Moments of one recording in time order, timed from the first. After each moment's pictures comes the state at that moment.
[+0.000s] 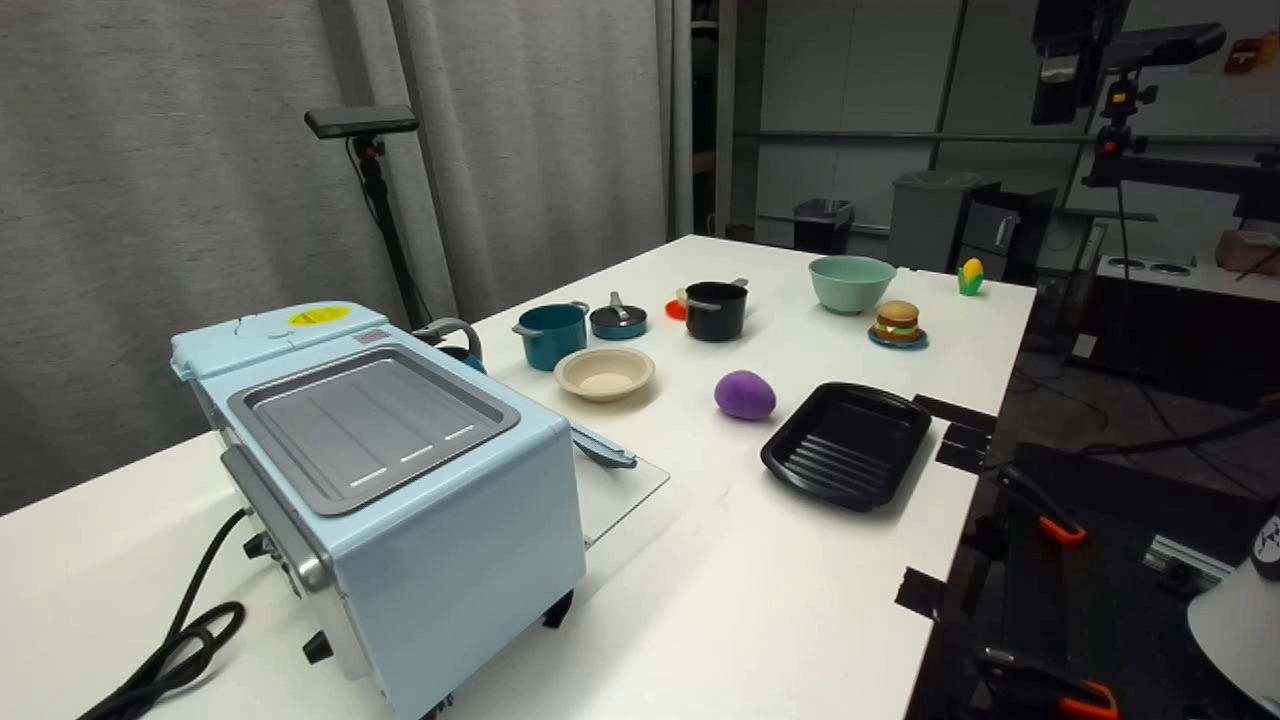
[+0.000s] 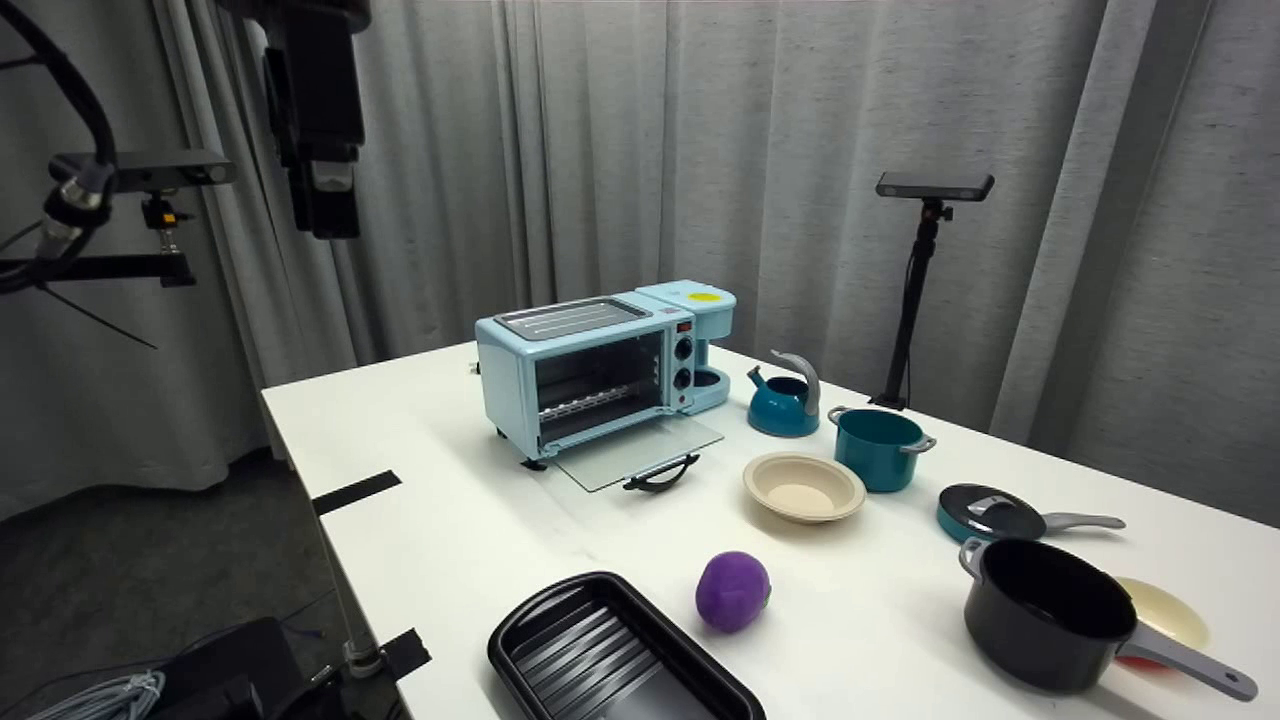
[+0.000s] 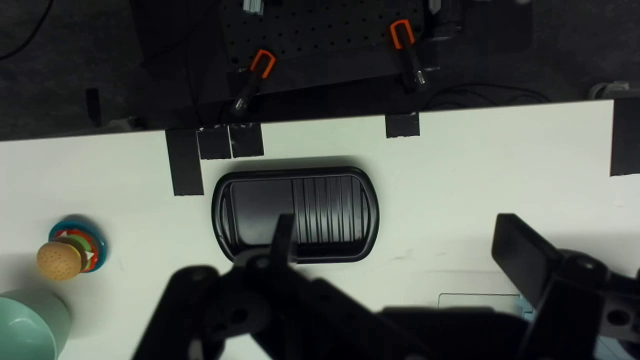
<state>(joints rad) 0.00 -0.85 0.06 -2.41 -0.01 1.49 0.20</state>
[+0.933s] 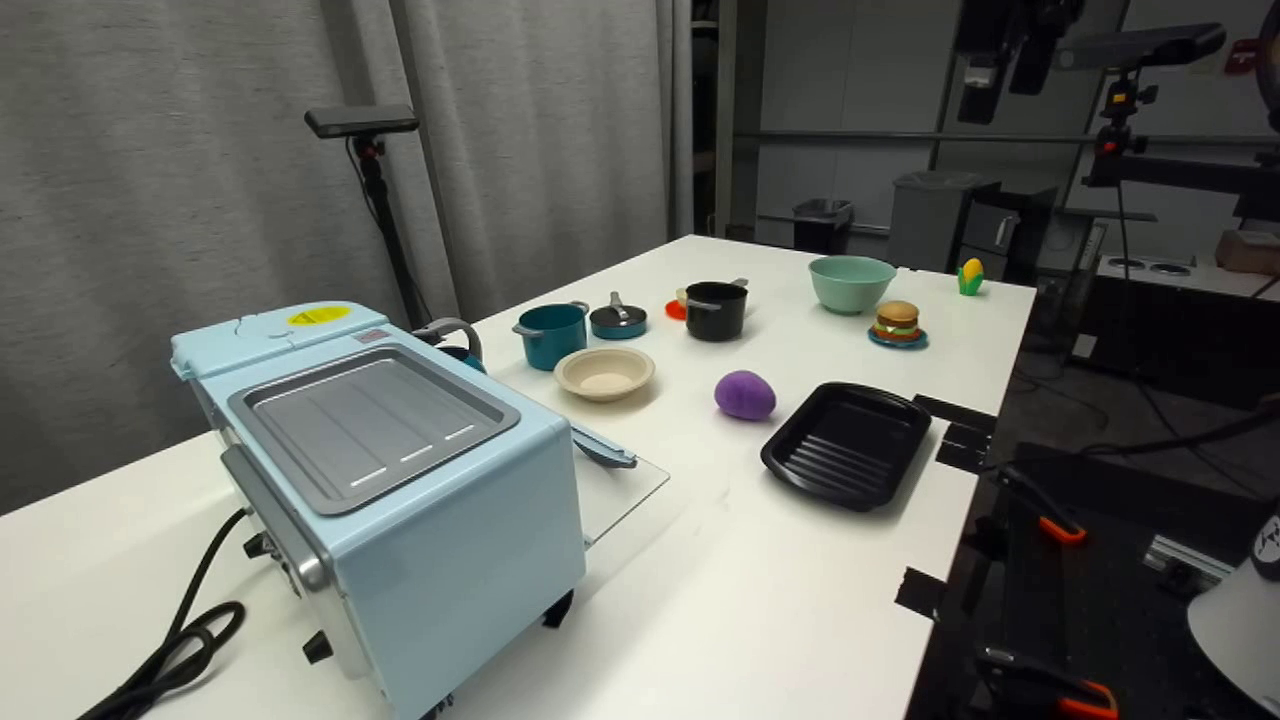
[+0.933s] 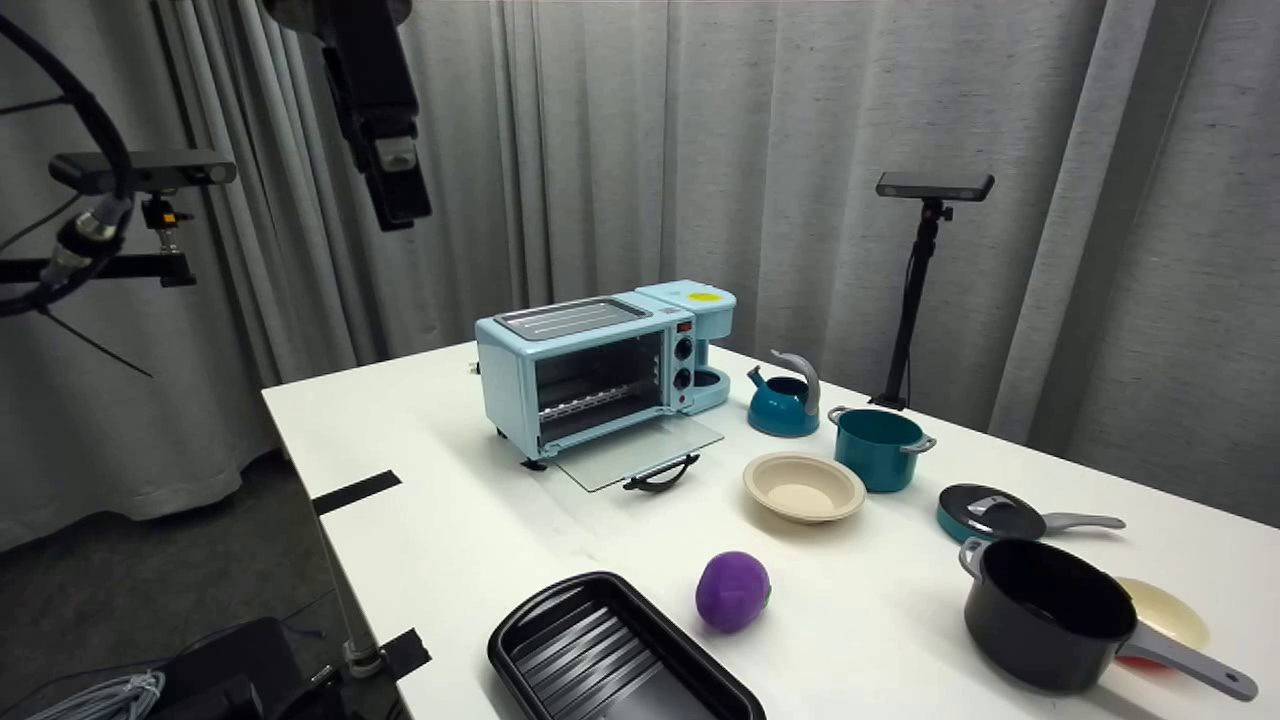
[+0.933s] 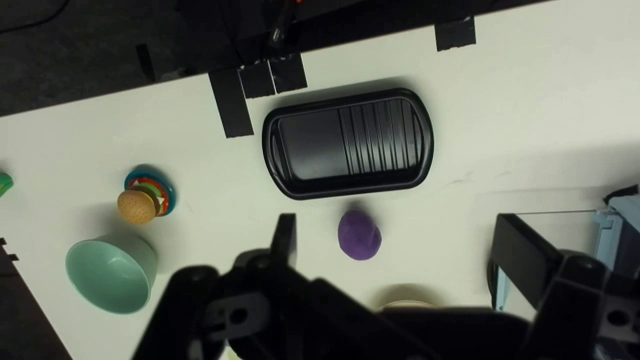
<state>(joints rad) -0.03 -0.85 0.11 -2.44 -0.12 1.64 0.33</state>
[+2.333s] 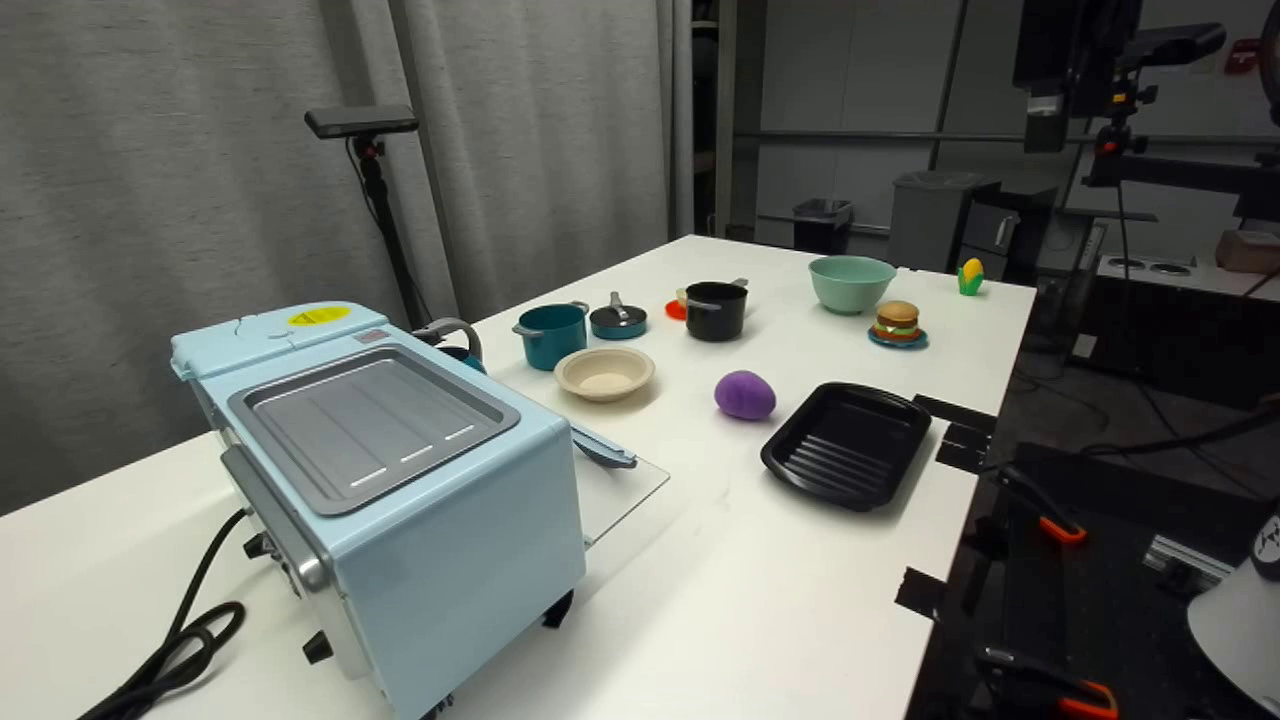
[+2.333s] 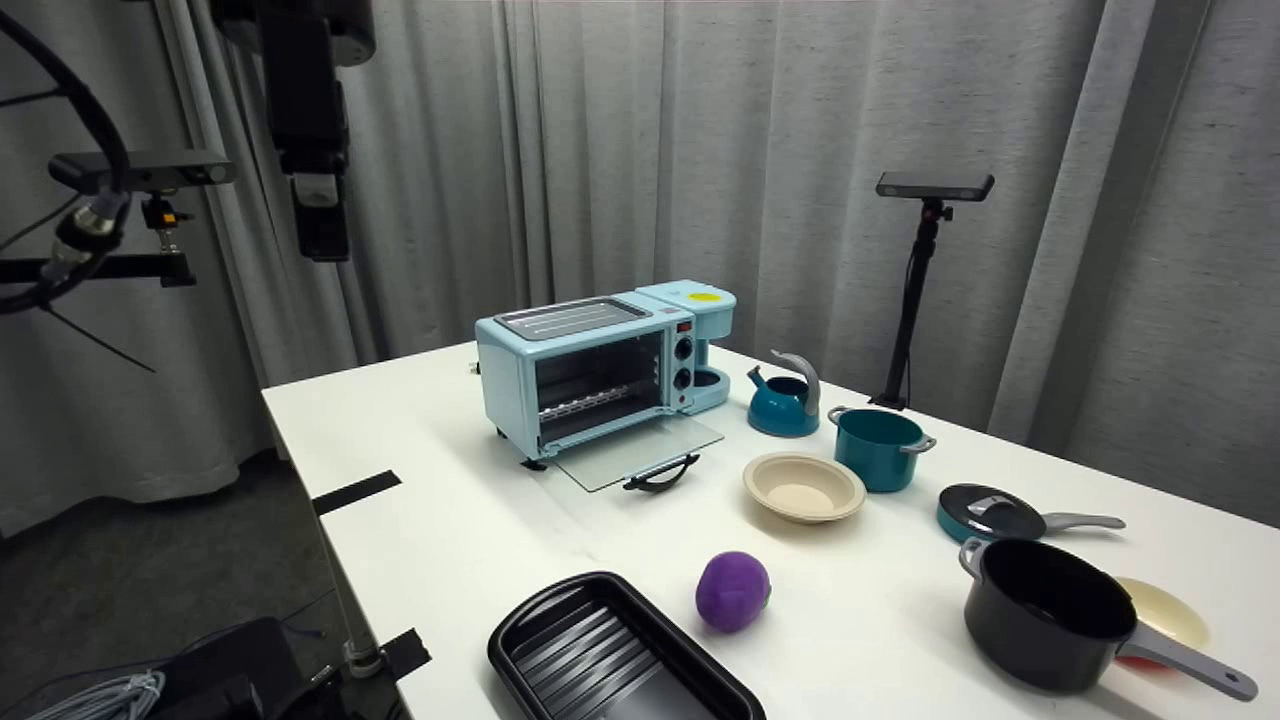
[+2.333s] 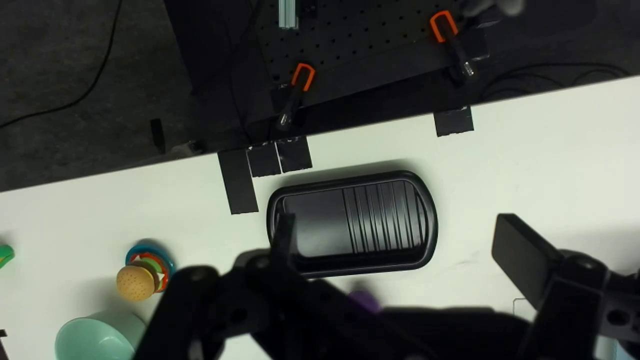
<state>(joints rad) -0.03 -0.84 0.11 -2.44 -0.07 1.48 0.33</state>
